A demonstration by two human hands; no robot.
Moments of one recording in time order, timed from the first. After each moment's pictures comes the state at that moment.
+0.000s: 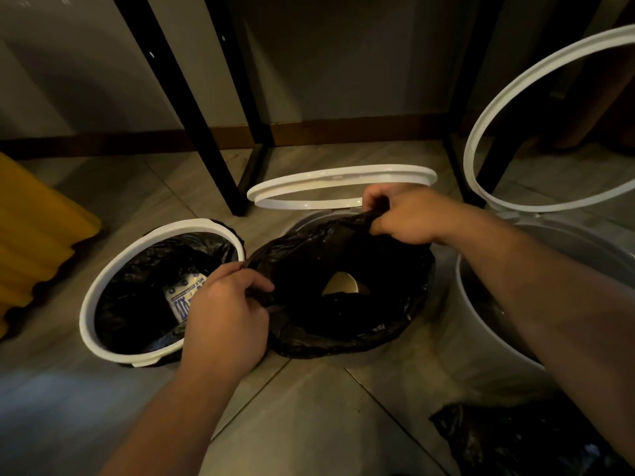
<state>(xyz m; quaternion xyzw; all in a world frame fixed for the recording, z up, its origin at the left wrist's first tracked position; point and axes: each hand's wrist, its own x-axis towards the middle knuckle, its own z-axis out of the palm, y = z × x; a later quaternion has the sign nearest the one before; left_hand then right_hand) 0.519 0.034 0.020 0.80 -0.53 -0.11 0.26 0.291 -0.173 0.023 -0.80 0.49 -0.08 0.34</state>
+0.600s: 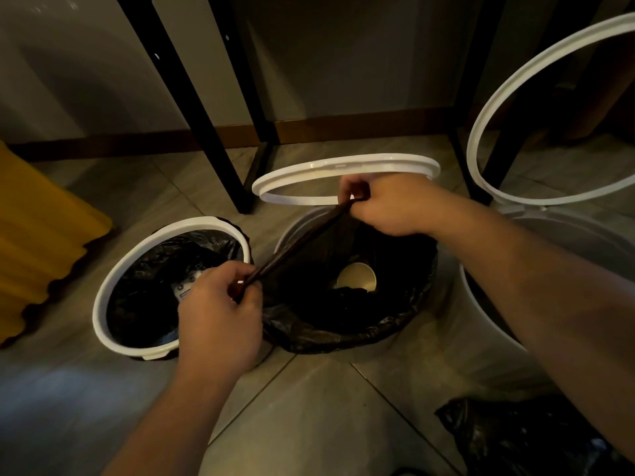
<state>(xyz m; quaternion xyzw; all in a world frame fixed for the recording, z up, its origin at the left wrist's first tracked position) 0.520 0.046 0.025 0.81 -0.44 -0.15 0.36 0.315 -0.157 0.049 -0.86 0.41 -0.10 0.29</state>
